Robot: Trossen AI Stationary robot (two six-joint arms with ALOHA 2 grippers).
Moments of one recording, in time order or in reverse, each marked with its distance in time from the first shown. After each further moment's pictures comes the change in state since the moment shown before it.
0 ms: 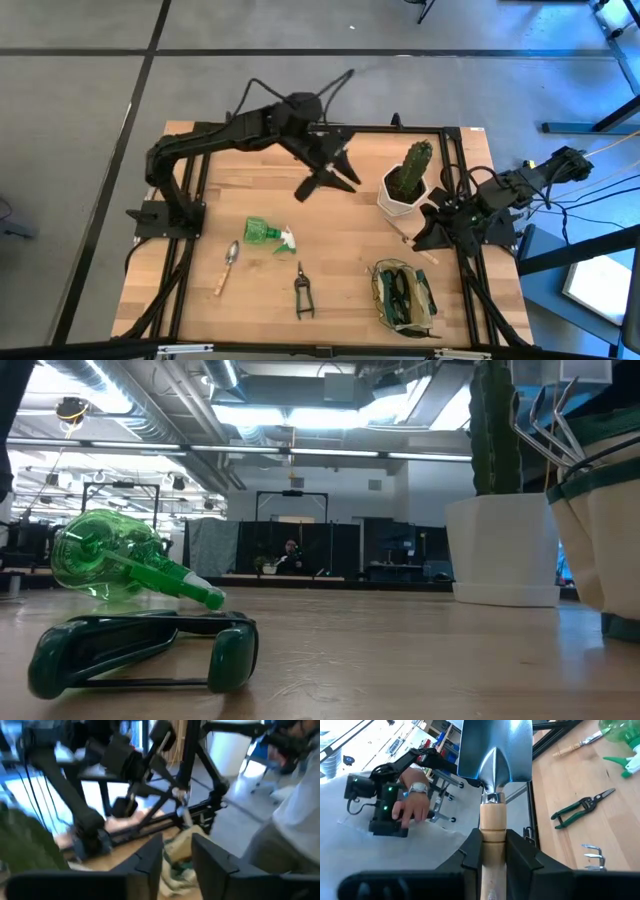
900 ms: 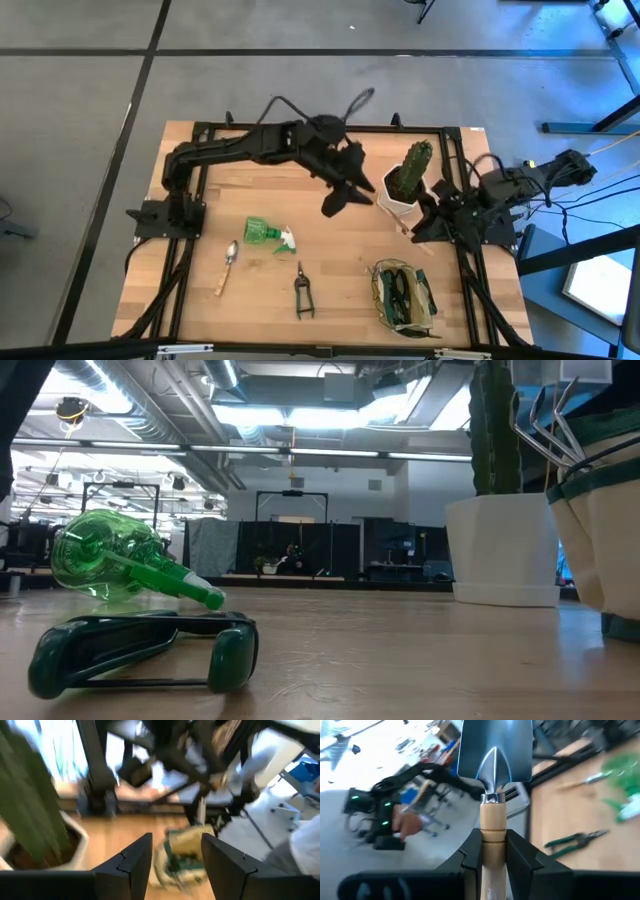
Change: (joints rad) left arm -0.114 0.142 0.168 -0.127 -0.267 -0.316; right arm -0.069 -0.011 0.000 0.066 -0.035 -0.200
